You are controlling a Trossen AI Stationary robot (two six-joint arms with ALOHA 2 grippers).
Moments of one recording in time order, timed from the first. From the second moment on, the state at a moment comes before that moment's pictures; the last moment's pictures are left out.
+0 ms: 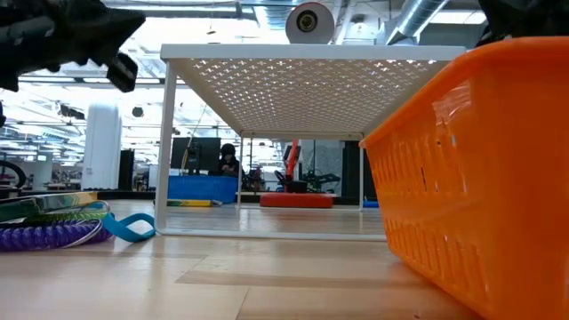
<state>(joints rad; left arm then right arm) -0.08 0.40 0.01 0.63 0.05 -0.31 0.01 0.09 0.03 0.59 -0.05 -0.05</state>
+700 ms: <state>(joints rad) -0.28 1.15 0.49 -0.22 -0.50 -0.14 0.01 0.09 0.03 0.61 0.00 0.09</state>
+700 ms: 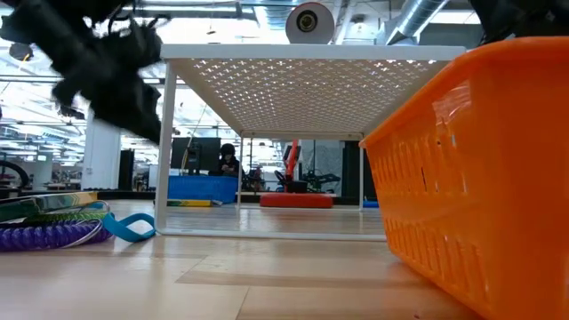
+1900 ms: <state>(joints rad) 0.26 1.26 0.46 -0.32 -0.42 0.12 0.01 0.09 0.03 0.63 0.05 0.11</state>
